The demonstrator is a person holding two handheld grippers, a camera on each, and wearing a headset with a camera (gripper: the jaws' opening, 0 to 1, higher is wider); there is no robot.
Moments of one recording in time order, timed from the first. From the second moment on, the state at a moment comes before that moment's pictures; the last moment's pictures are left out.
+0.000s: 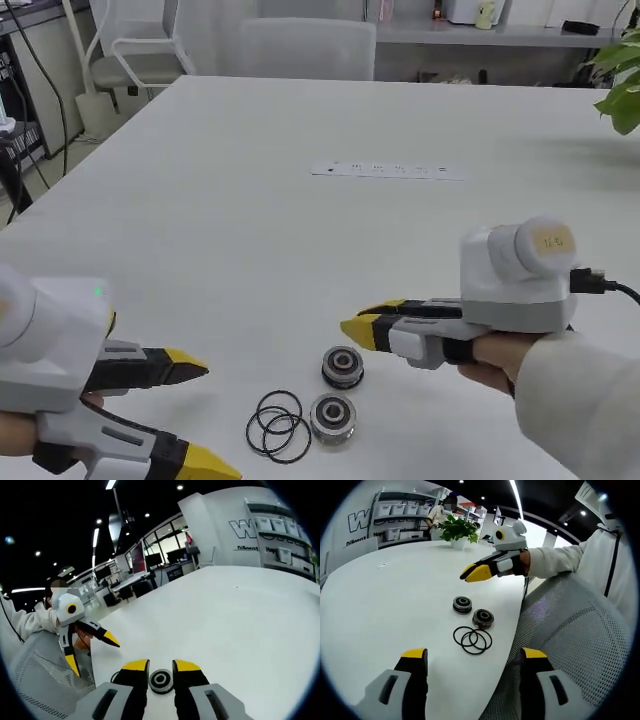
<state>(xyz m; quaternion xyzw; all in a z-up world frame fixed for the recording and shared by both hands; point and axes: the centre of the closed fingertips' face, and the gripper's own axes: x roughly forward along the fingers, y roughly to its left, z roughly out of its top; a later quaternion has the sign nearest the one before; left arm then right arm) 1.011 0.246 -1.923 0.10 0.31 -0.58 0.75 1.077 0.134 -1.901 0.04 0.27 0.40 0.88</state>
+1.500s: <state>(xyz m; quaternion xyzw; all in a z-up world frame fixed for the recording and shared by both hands) 1.033 0.201 -1.857 0.16 0.22 -0.63 0.72 1.055 0.126 -1.949 -0.12 0.32 0.44 0.83</state>
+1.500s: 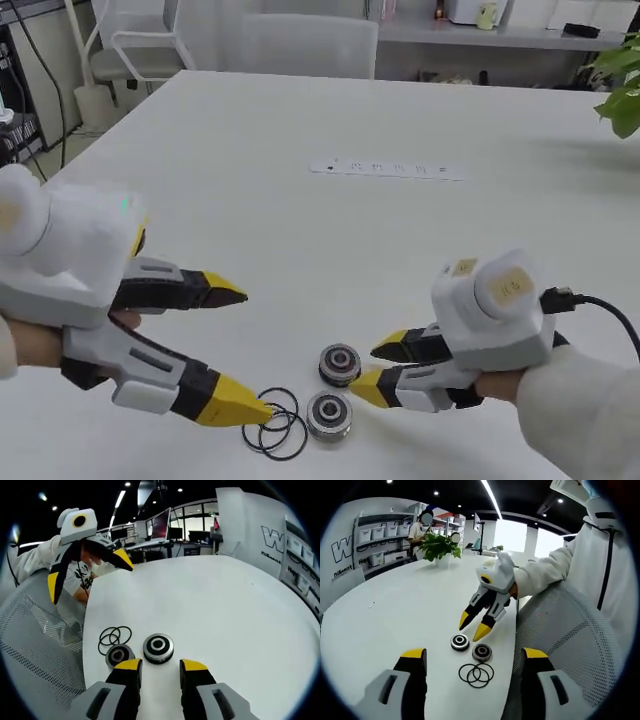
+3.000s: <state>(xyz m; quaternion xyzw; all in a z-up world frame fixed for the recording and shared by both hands) 1.070 0.131 -1.936 0.20 0.22 -0.62 0.72 1.052 0.133 -1.956 -0.11 0.32 0.44 0.83</state>
